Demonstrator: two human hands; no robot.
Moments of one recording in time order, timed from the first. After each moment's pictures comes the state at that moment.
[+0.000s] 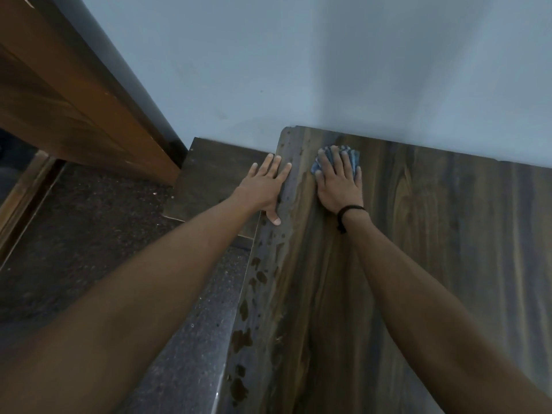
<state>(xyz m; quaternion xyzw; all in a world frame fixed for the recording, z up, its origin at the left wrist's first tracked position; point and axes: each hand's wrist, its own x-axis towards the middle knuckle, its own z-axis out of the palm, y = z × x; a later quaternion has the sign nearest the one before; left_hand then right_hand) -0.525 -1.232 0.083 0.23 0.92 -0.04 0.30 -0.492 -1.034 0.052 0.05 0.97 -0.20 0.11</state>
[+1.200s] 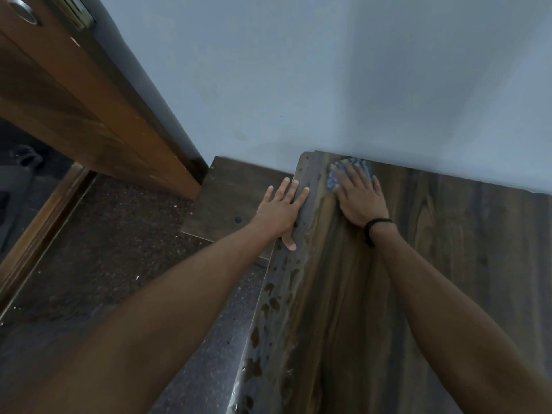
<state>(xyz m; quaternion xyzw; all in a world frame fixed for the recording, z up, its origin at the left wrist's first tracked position) -0.519 -1.225 0.086 0.22 0.93 -0.08 0.29 -0.528 -1.010 0.048 -0.01 0.98 -0.19 0.09</state>
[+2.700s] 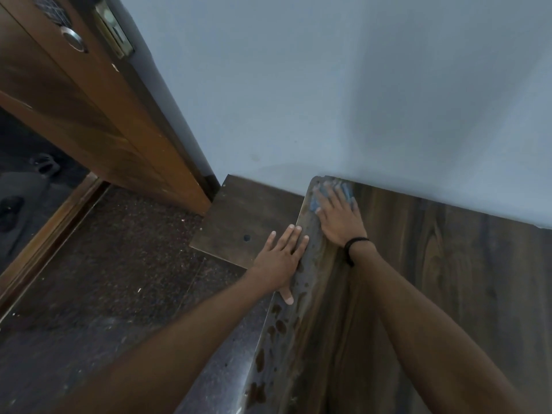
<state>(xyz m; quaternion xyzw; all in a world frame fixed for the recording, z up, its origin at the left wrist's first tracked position) -0.459 -1.251 0.084 0.25 0.92 -0.08 0.30 -0.541 -1.068 0.046 -0.07 0.98 -0.18 0.10</state>
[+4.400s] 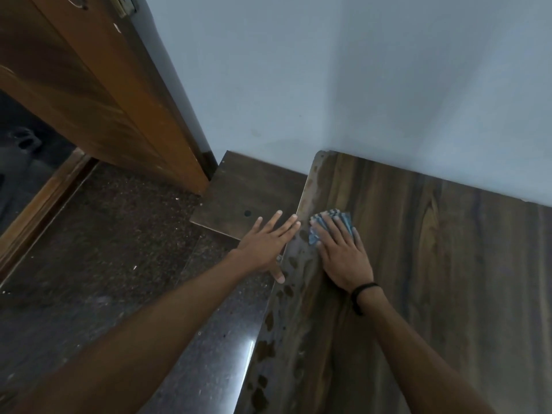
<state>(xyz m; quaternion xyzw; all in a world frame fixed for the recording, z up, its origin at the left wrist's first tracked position) -0.434 -1.304 0.076 0.29 0.90 -0.02 0.32 -0.390 -1.078 0.049 -0.08 0.98 -0.15 0.12</state>
